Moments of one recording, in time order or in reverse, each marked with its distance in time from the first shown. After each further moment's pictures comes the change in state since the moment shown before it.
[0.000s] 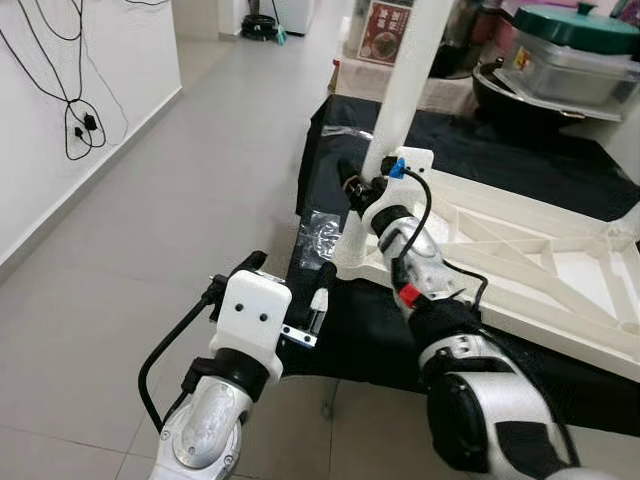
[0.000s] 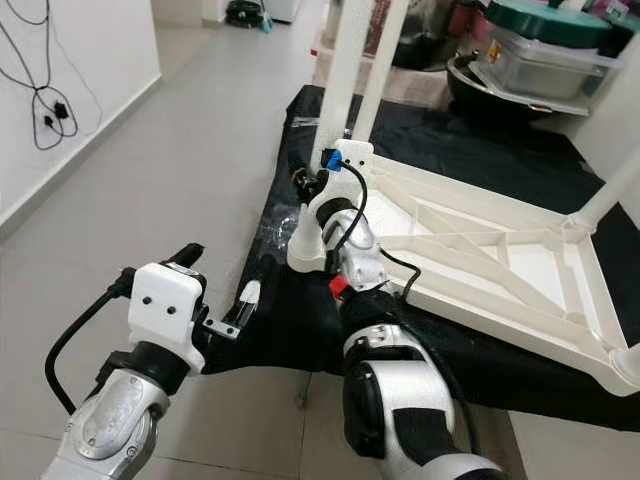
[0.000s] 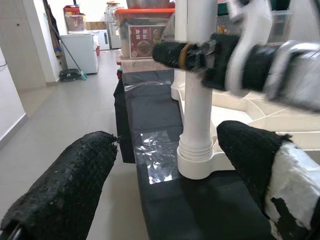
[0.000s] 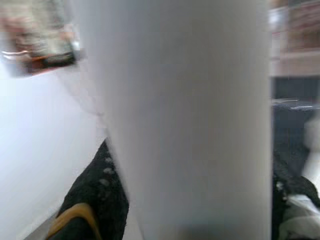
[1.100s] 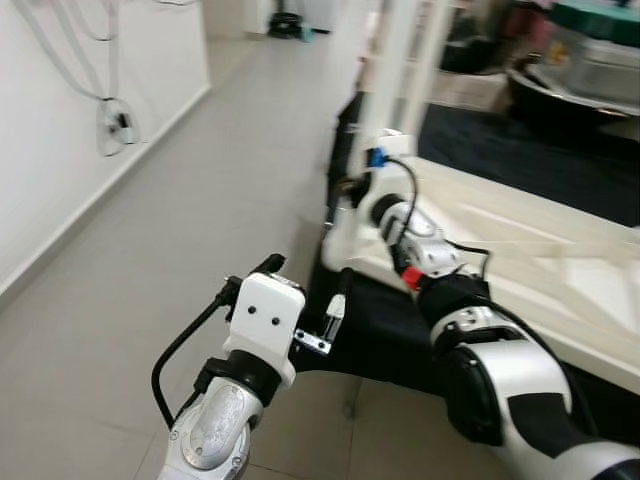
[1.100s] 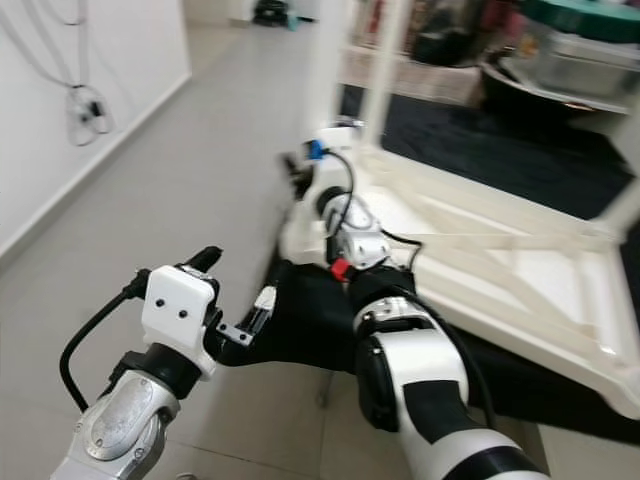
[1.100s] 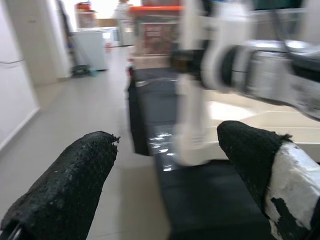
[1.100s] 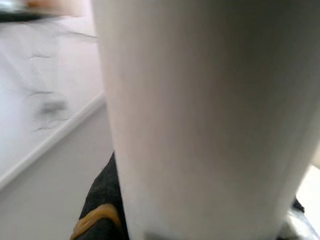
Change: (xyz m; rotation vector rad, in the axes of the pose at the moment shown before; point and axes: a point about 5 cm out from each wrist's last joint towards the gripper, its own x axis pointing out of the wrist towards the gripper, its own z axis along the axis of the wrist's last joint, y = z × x) left arm -0.001 -0.008 -0.001 -0.030 0.009 -0.076; right arm -0.006 -0.030 -0.005 -0.168 0.075 -0.615
